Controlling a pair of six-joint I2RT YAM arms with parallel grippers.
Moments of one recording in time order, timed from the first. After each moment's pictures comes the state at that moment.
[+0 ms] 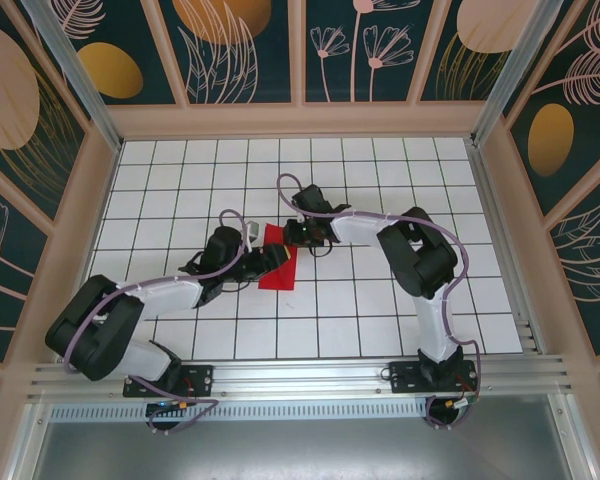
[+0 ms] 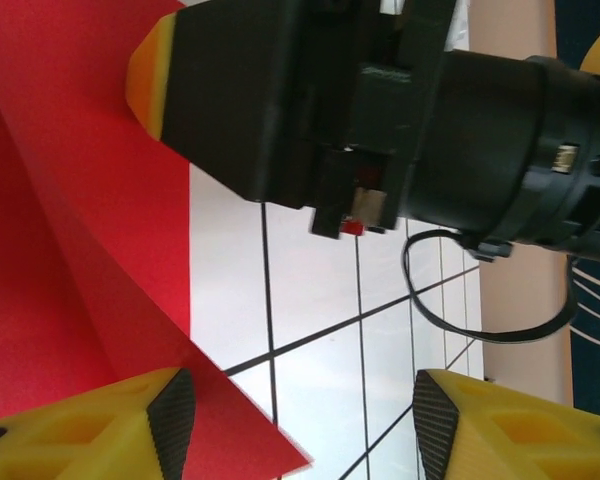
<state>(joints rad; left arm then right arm) -0.58 1.45 0.50 0.38 0.42 -1.00 0.69 2.07 1.31 -0.23 -0.23 0.59</state>
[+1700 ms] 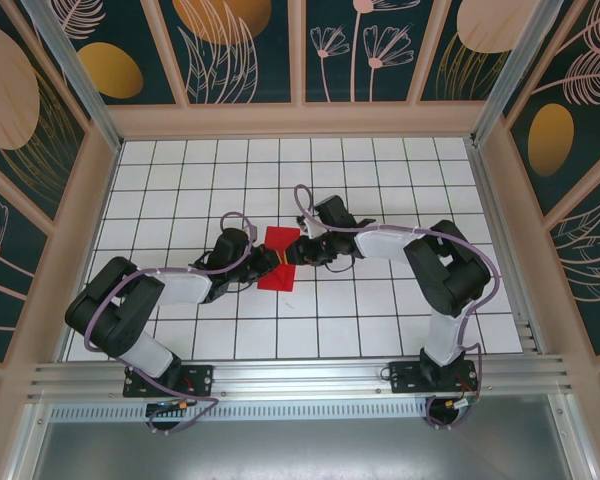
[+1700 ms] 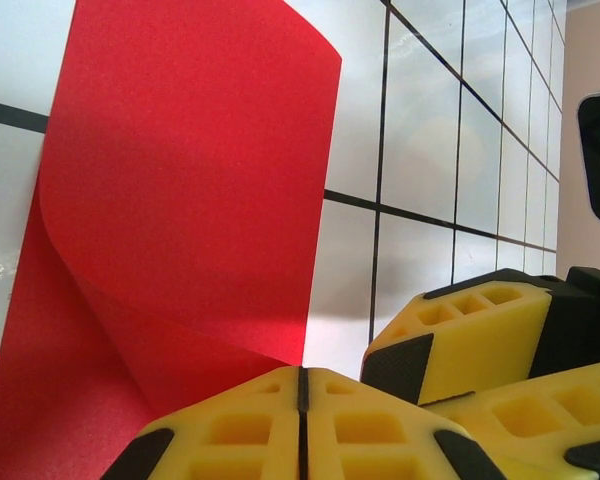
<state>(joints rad) -0.58 1.57 0.52 0.40 0.30 -1.03 0.66 1.84 1.02 -0.12 -0.64 0.52</state>
